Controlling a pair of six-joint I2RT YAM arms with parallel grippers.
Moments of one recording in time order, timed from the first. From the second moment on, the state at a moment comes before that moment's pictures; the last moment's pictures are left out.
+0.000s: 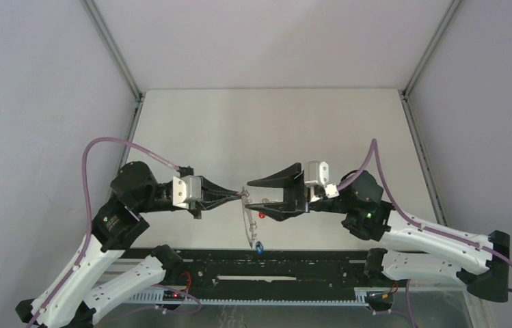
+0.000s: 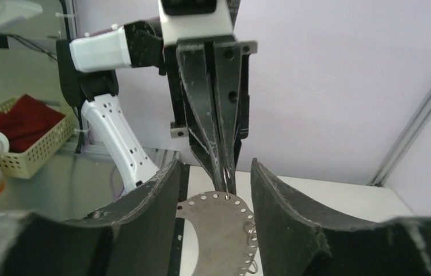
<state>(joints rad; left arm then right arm) -0.71 0.66 1.01 -0.38 0.78 0.21 1.14 0.99 0.86 0.51 -0.42 -0.02</state>
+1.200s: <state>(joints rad) -0.39 0.59 0.76 -0.33 0.73 0.45 0.87 1.19 0.67 -0.06 0.04 0.51</state>
